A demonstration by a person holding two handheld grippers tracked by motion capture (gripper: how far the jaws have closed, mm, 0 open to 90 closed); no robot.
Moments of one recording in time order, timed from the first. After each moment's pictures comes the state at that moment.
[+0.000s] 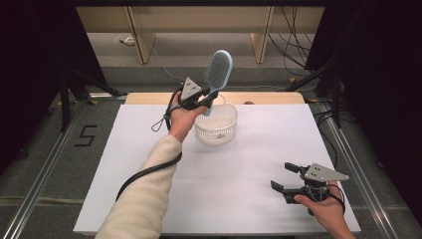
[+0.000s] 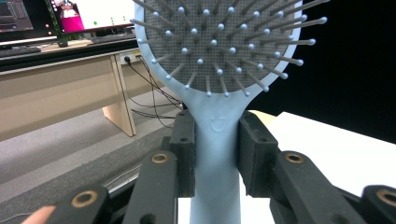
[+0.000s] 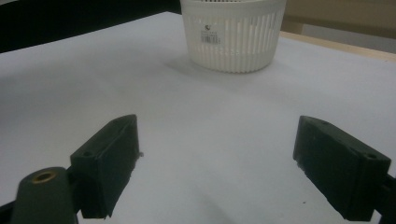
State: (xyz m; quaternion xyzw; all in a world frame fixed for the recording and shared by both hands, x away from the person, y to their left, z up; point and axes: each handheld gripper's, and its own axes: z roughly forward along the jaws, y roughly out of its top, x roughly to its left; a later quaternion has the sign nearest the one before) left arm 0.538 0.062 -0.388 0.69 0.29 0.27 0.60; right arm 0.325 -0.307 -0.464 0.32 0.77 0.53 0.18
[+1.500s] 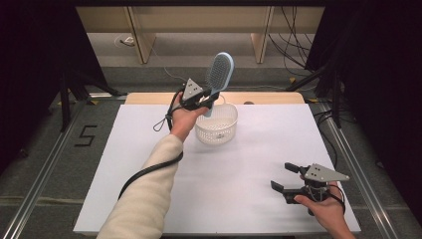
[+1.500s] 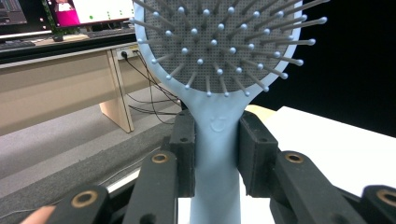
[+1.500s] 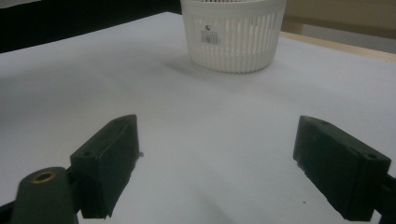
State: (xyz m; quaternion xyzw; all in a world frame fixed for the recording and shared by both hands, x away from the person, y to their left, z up) left arm 0.544 0.059 -0.396 0.70 0.29 0.26 0.60; right arm 0.325 -0.307 -0.464 0.32 0.77 0.53 0.18
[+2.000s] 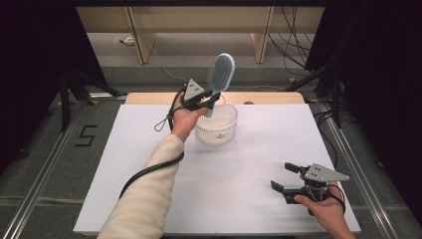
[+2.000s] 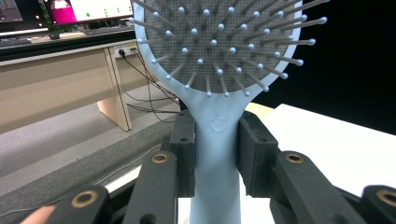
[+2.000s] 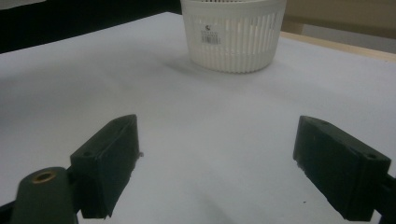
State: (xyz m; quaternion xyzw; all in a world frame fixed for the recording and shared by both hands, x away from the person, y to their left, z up) left arm 0.545 0.056 -0.398 0.70 0.29 0.26 0.59; right arm 0.325 -0.307 -0.464 0.32 0.77 0.53 0.18
